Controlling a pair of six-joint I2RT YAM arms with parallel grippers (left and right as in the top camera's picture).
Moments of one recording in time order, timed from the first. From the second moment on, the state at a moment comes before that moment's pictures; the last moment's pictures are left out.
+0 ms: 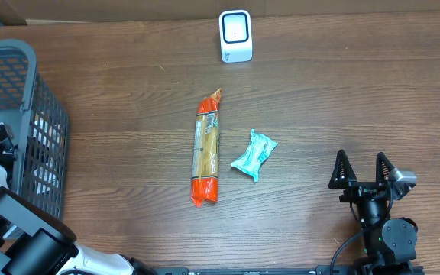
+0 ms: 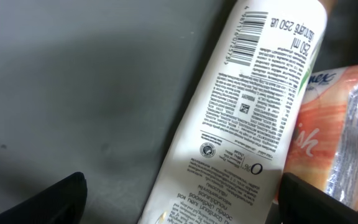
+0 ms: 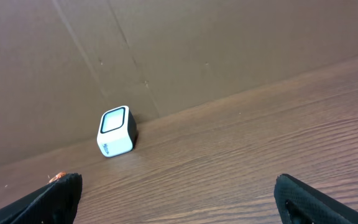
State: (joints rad) left arm 0.88 1.82 1.25 -0.60 0.21 0.25; right arm 0.17 0.01 0.02 -0.02 0.12 0.36
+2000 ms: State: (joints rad) left arm 0.09 1.53 2.10 -1.40 0.29 0.05; right arm 0.17 0.01 0.02 -0.02 0.12 0.36
